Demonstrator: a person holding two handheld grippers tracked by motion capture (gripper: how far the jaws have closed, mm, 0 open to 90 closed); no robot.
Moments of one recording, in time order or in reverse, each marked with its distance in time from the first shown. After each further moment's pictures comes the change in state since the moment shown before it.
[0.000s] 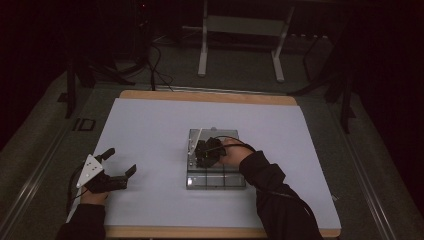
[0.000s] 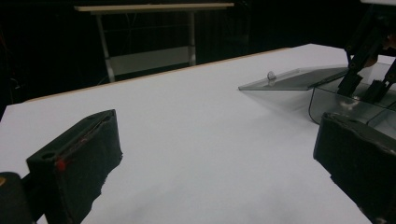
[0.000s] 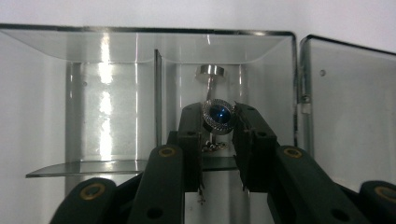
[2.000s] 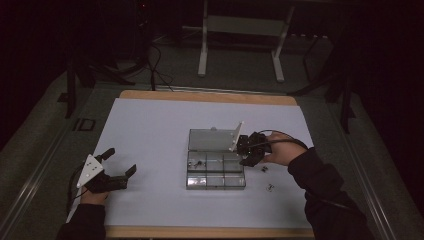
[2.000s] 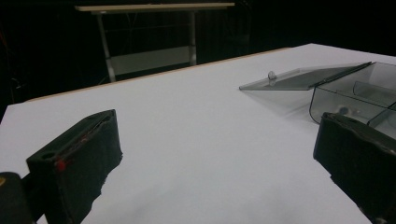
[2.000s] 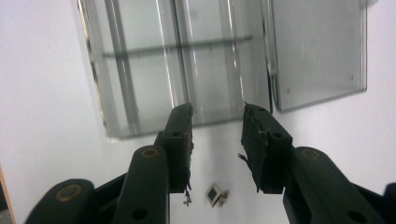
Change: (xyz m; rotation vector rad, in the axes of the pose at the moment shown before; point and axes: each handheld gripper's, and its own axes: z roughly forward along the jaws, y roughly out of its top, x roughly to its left) left arm 0.000 0.000 0.000 0.000 0.004 0.000; right arm 0.021 -0.077 -0.107 0.188 -0.074 0.107
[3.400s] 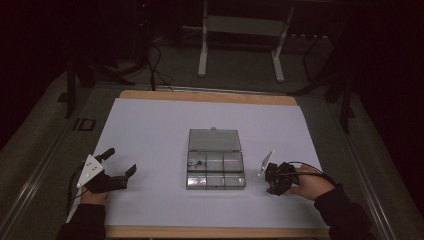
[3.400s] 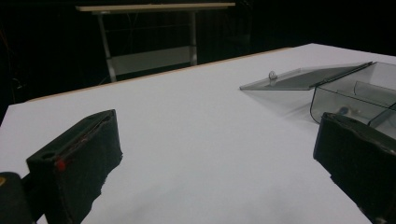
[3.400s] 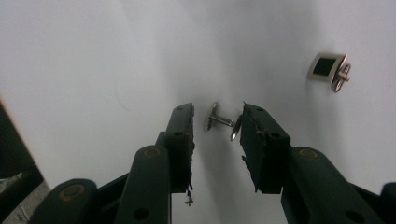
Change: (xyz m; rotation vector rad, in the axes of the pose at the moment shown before) left arm 0.000 0.000 0.000 0.000 0.003 0.000; right arm 0.049 -0.099 0.043 0.086 0.070 0.217
